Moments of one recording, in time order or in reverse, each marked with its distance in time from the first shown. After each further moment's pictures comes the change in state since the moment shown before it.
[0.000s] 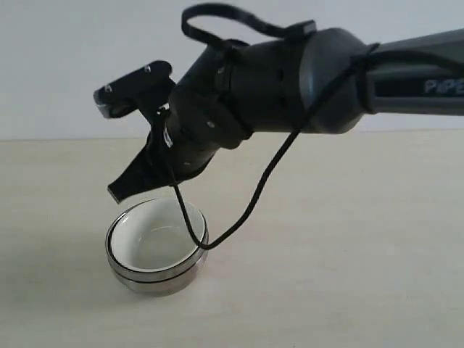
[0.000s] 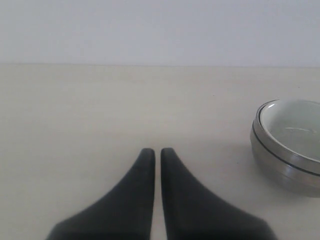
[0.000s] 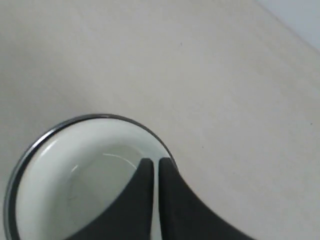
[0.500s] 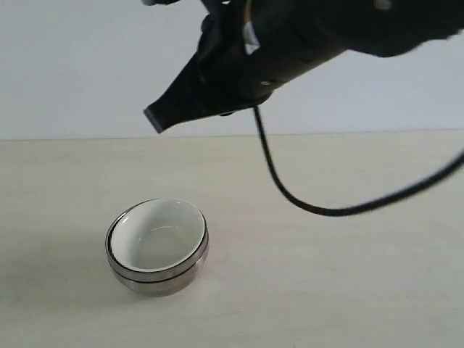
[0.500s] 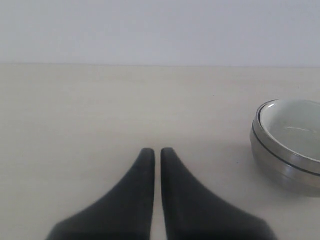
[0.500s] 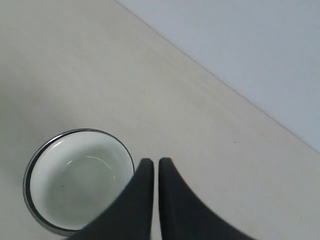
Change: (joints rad) left arm 0.000 0.000 0.000 0.000 0.000 0.000; right arm 0.004 -0.399 0.183 -0.071 0.042 0.003
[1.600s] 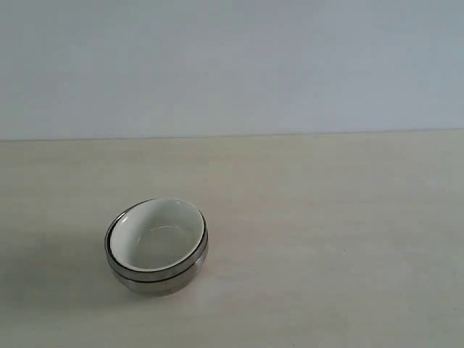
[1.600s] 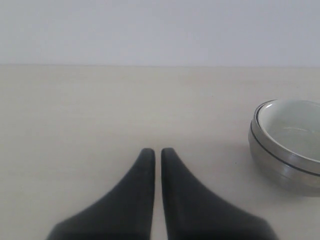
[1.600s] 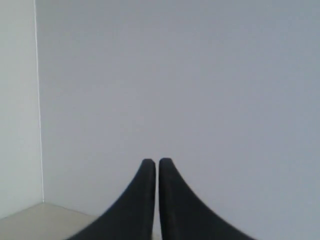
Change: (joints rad) left arm 0.000 0.000 0.000 0.000 0.000 0.000; right arm -0.002 -1.509 0.619 -0.167 -0.037 0.158
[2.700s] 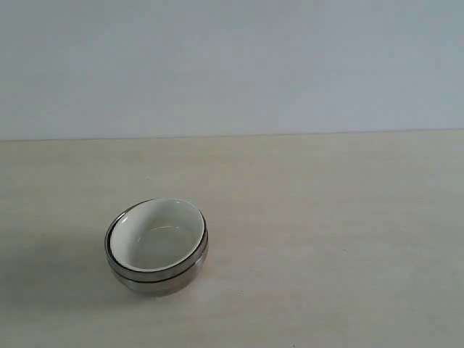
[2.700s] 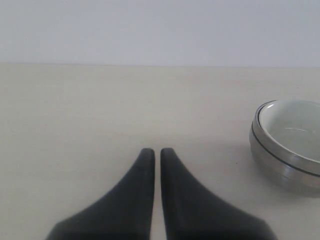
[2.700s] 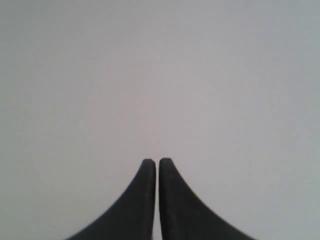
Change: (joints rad) left arm 0.000 0.000 0.000 0.000 0.000 0.000; right arm -0.800 0.004 0.255 0.945 -0.319 -0.674
